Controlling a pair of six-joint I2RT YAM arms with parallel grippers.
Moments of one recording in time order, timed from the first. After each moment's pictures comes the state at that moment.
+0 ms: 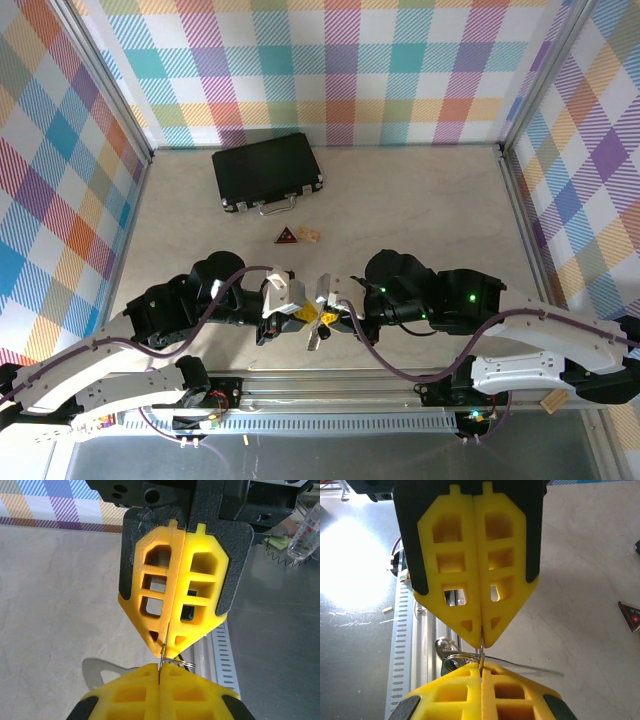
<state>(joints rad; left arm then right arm) -1.06 0.81 0.99 -0.62 0.41 0.16 1.29 1.06 1.25 -0.84 -0.13 -0.16</state>
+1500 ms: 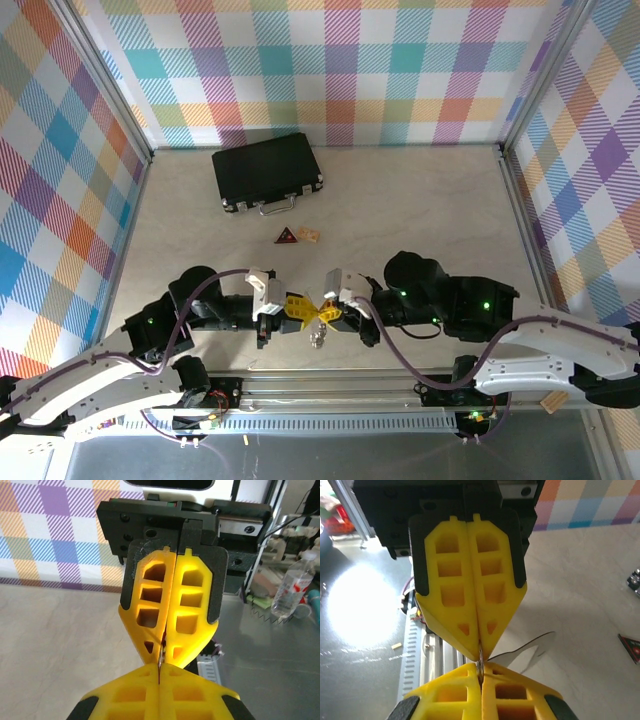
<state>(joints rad) -1.06 0.68 0.82 -0.29 0.44 0.03 1.29 0.99 1.20 -0.69 -0.14 -0.11</state>
